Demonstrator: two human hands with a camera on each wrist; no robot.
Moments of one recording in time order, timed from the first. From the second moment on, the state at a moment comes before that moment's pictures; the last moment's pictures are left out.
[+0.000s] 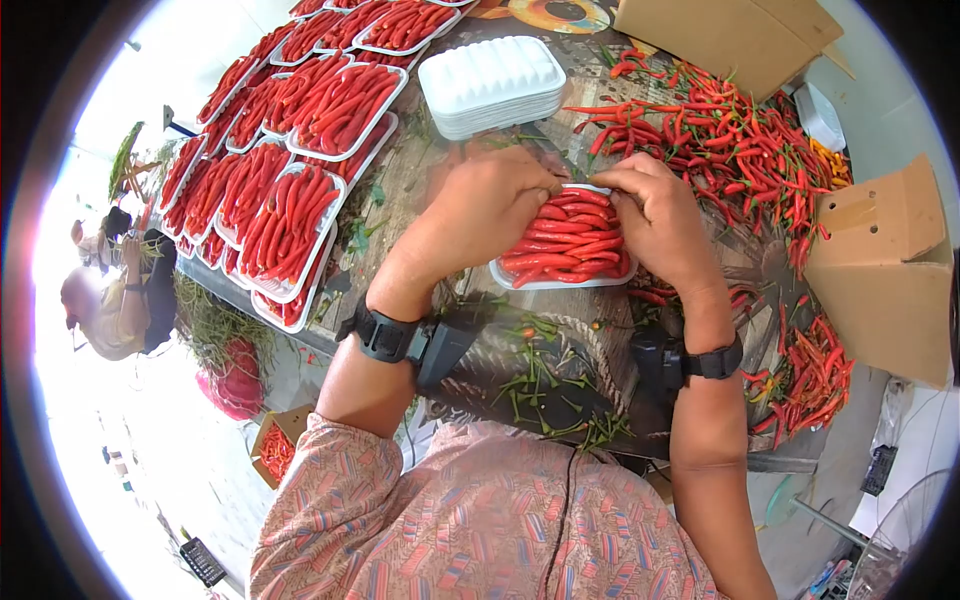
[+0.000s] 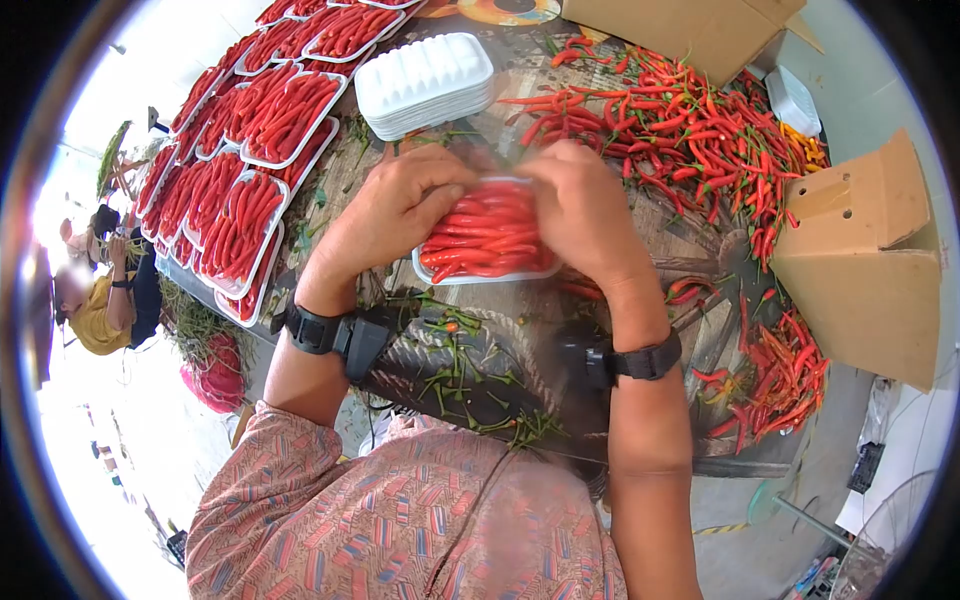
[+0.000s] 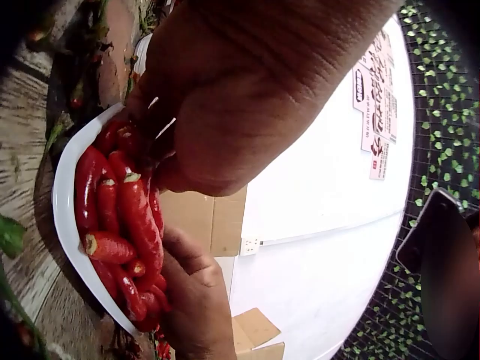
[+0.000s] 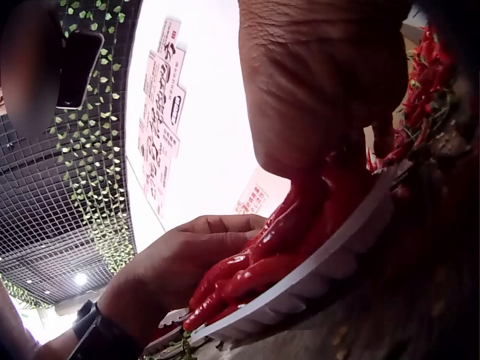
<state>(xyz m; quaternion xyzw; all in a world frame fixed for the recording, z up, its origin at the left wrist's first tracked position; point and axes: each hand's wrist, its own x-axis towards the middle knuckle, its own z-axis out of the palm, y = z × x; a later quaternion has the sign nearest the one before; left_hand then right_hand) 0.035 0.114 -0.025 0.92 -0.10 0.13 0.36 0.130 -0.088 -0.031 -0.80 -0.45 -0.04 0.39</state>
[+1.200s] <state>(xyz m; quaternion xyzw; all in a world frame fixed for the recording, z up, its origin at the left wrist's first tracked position) 0.011 0.102 -0.008 0.93 -0.21 0.19 0.23 0.090 -0.107 -0.005 -0.79 -0.49 -0.16 0.34</state>
